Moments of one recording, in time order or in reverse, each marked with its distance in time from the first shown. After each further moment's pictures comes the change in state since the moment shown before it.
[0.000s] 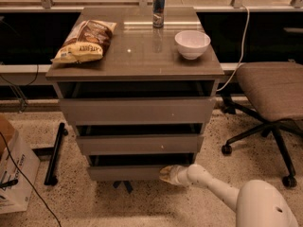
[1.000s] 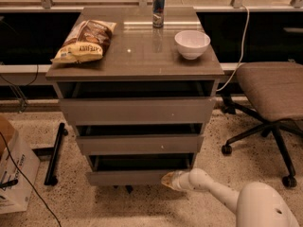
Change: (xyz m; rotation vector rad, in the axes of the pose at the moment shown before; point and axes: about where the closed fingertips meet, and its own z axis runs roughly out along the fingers) arm 0.018 0.028 -0.001 -0.051 0.015 0.067
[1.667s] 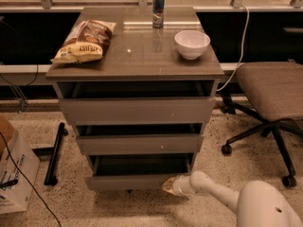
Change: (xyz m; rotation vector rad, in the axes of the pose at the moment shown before) arm 0.009 0.034 -0.006 -0.088 0.024 0.052
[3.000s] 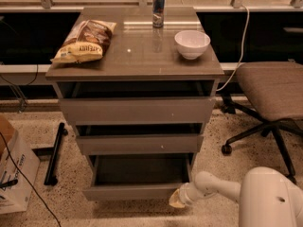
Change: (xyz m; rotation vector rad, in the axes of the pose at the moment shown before) arm 0.014 0.073 -0.055 -0.252 0.137 0.138
